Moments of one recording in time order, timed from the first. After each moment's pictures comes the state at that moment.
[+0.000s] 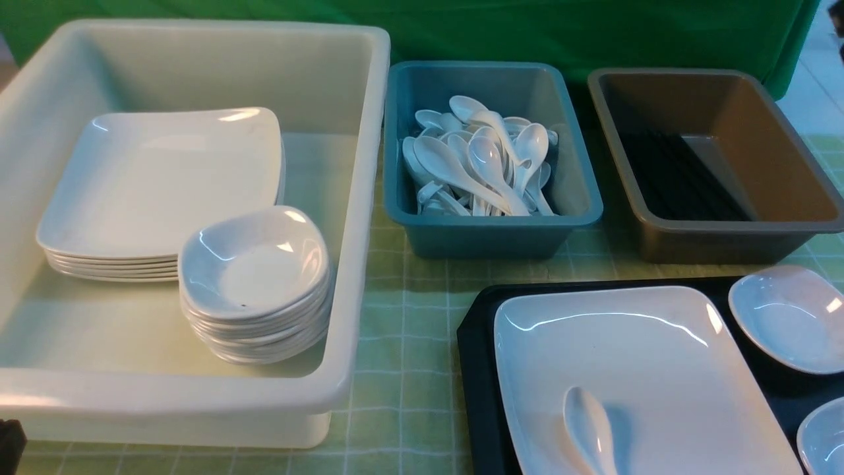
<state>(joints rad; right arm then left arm) 0.04 1.51 -1.71 0.07 1.21 -0.17 0.02 0.00 0.01 -0.02 0.21 -0.05</state>
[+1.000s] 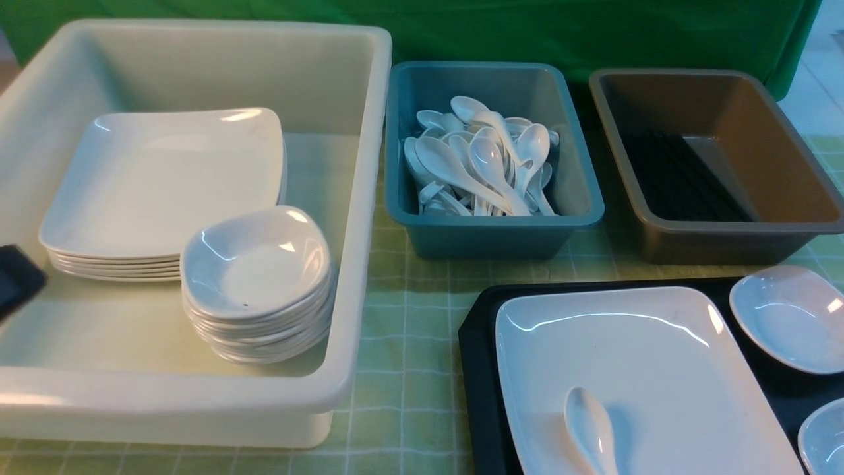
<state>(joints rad) 0.04 0.35 -0.57 0.06 0.91 -0.21 0.02 0.45 -0.71 -0.62 0.72 -0.22</state>
